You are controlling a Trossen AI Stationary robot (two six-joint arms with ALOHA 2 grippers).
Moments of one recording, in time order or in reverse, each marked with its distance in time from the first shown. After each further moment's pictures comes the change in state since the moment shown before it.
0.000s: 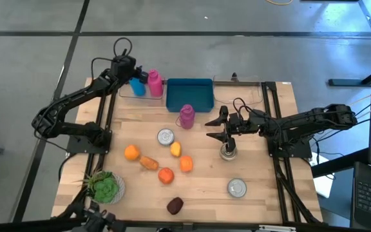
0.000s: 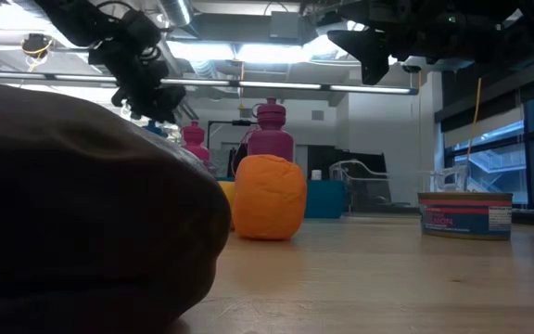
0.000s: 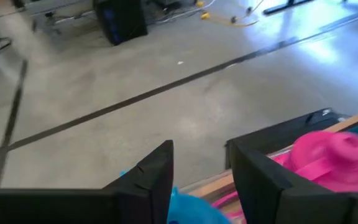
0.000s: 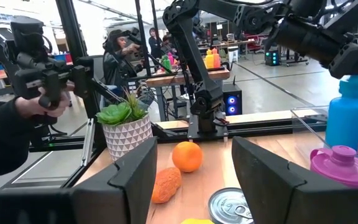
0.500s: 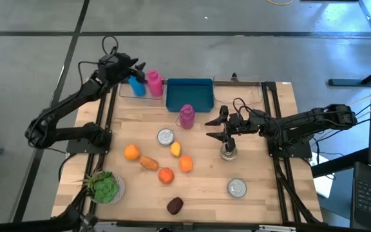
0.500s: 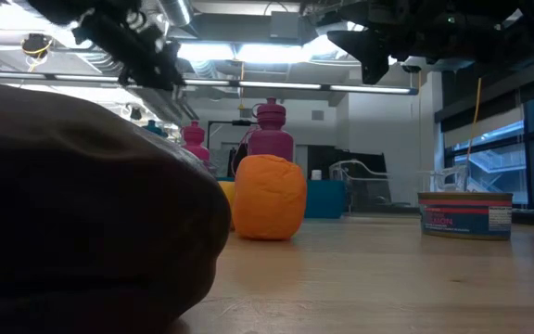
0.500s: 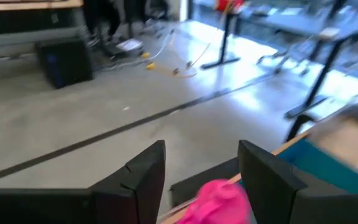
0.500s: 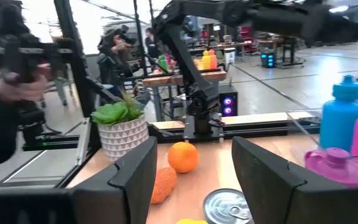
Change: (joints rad) left arm -0.006 -0.184 0.001 0.042 0.244 -0.055; right arm 0.000 0.000 0.000 0.000 0.021 -0.021
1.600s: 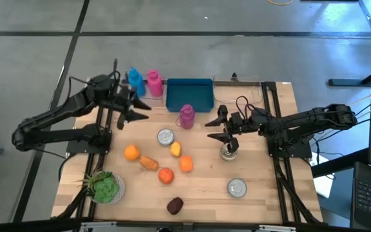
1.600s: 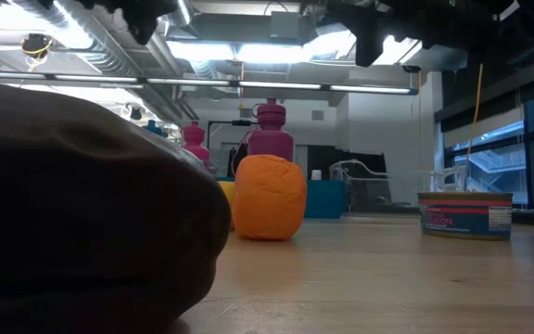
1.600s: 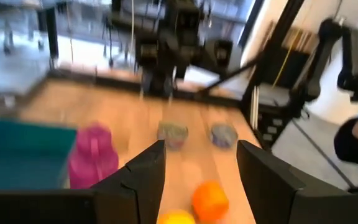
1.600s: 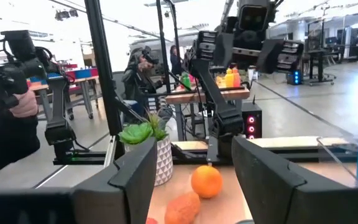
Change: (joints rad) left arm -0.430 -0.279 0.000 -0.339 0.658 0.002; right arm 0.003 0.000 0.041 0.045 -0.102 0.027
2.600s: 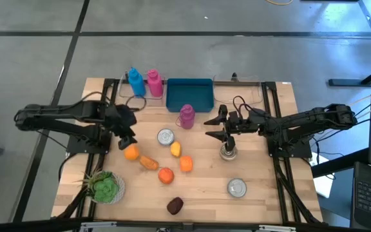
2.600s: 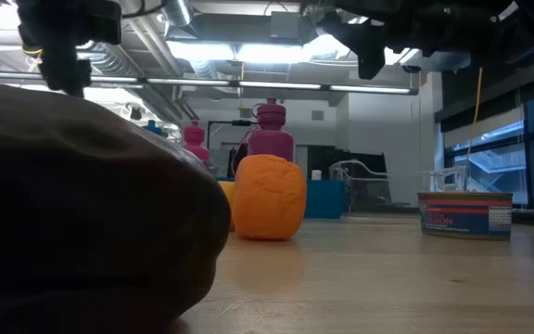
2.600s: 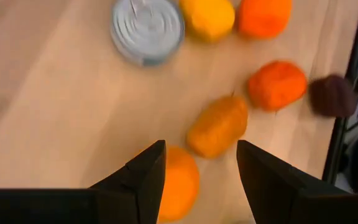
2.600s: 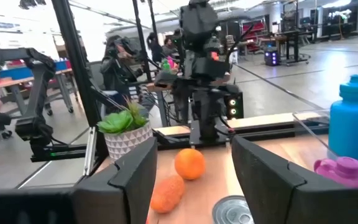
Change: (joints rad) left arm -0.447 0.113 0.000 -0.640 -0.449 -0.387; right arm 0.000 0.000 0.001 -0.075 0.091 0.024
